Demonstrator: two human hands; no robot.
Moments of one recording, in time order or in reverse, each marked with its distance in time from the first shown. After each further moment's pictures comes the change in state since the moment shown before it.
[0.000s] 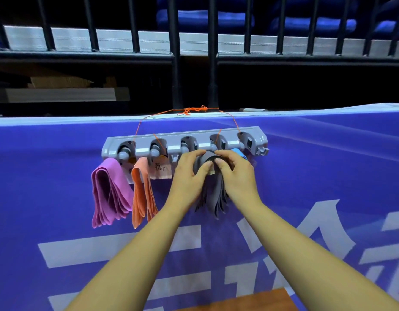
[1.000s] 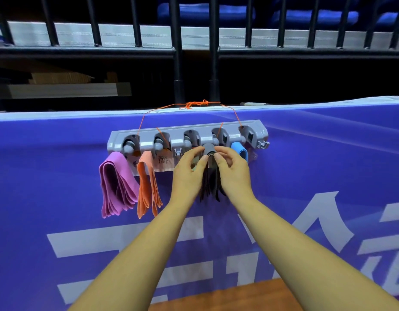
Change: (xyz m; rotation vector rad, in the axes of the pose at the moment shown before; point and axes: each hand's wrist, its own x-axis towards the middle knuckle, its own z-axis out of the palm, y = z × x) left_hand -0.015 -0.001 0.001 -0.152 0.067 -0.160; right_hand -0.015 -0.003 0.014 0.154 0.050 0.134
